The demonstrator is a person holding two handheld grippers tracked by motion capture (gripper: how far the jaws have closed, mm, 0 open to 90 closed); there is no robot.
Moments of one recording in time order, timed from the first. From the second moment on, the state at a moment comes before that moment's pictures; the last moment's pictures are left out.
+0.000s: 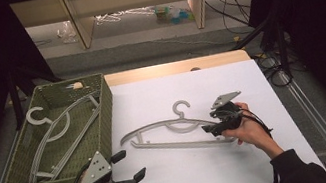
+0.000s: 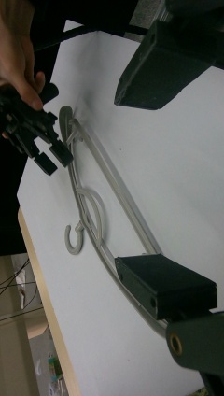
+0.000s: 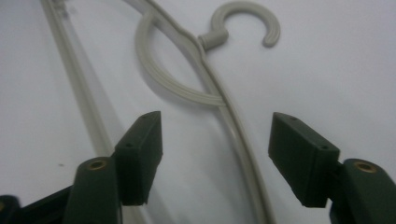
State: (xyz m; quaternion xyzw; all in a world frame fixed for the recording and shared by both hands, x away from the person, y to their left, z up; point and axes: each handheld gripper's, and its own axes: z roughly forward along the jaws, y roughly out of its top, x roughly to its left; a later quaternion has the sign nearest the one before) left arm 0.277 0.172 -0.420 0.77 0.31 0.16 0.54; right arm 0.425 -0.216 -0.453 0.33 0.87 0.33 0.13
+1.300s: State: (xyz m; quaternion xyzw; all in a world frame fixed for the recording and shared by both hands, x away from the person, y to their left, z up) left arm 0.301 0.163 -0.413 0.78 0.32 0.16 0.51; right arm 0.439 -0.193 -0.433 0.14 0.96 0.18 0.15
